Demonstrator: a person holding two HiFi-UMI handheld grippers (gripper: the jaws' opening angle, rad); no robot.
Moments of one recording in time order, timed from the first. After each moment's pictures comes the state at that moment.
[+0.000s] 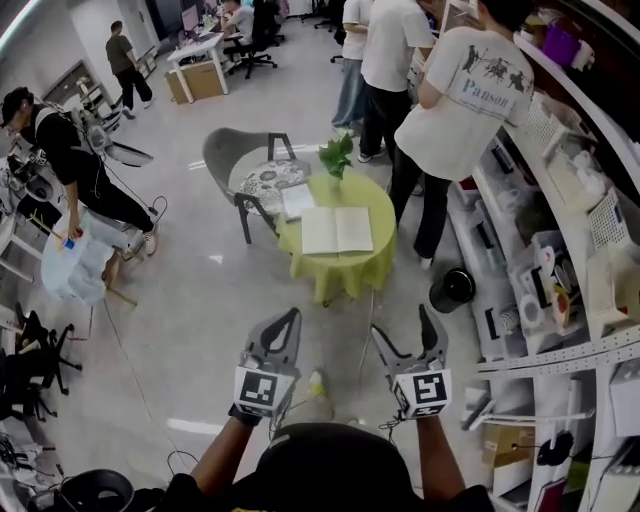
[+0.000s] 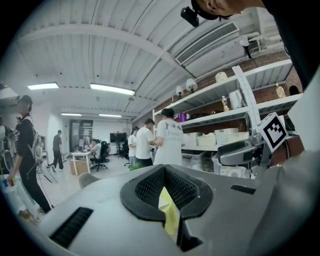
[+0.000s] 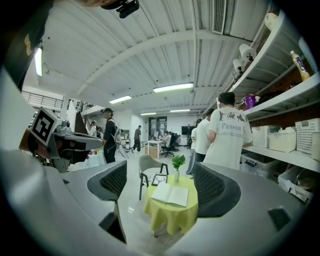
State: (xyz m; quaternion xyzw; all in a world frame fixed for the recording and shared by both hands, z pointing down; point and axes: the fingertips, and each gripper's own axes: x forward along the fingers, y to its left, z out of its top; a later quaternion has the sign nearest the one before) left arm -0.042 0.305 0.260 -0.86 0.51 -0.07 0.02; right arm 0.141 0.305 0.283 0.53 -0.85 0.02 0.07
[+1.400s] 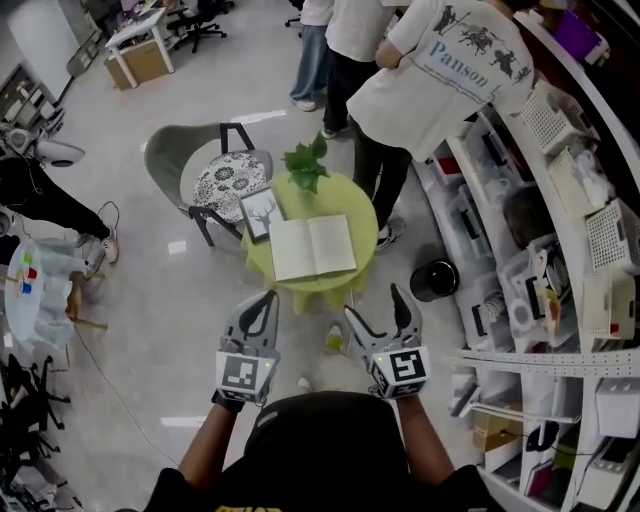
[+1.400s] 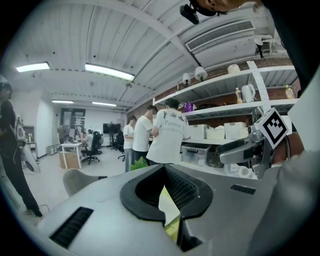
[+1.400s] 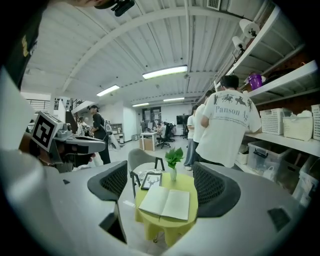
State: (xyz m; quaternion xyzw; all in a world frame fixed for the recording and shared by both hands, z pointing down) left arm -0.067 0.060 0.313 -0.88 0.48 -0.09 -0.02; right arm 0.104 0.075 0.332 0.54 -0.83 0.07 0.10
